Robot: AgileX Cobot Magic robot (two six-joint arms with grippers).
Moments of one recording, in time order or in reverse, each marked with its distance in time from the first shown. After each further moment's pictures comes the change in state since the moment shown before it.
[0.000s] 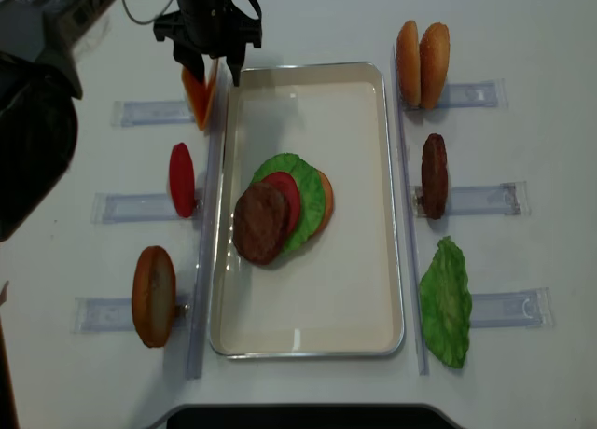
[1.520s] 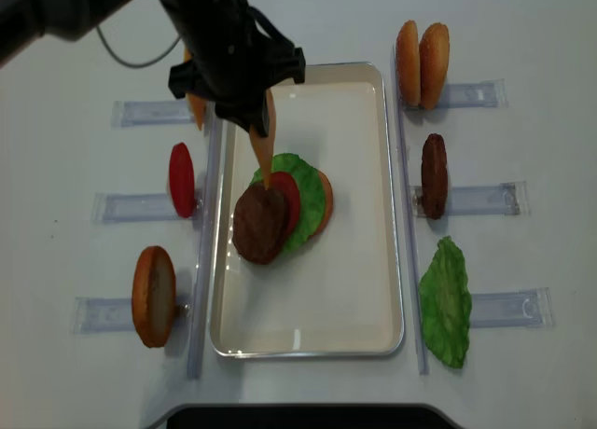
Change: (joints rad) left arm -0.220 -0.498 0.470 -0.223 -0.070 -0.158; right arm 0.000 0.000 0.000 0.000 0.000 0.000
